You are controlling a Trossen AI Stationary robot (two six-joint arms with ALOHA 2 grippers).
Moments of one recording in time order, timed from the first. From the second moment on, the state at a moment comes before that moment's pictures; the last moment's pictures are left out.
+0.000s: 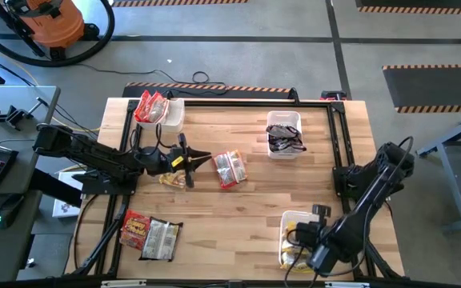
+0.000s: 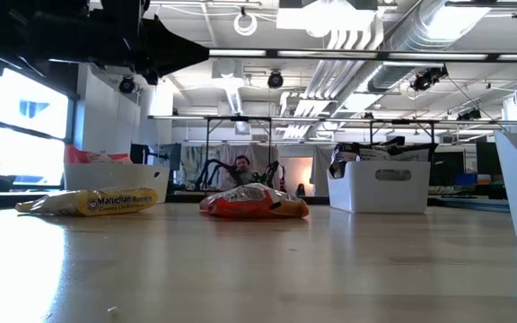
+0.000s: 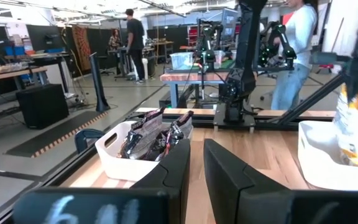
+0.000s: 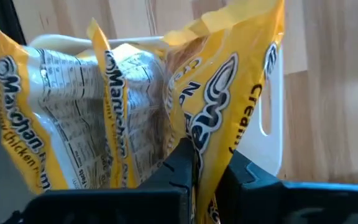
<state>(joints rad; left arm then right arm) -0.07 1.20 0.32 0.92 -0.31 0.08 0.90 1.68 1.44 -1.29 0.20 1.07</state>
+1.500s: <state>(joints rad) -0.07 1.20 0.32 0.88 -0.28 0.05 0.81 1.69 1.50 -1.17 0.06 0.95</state>
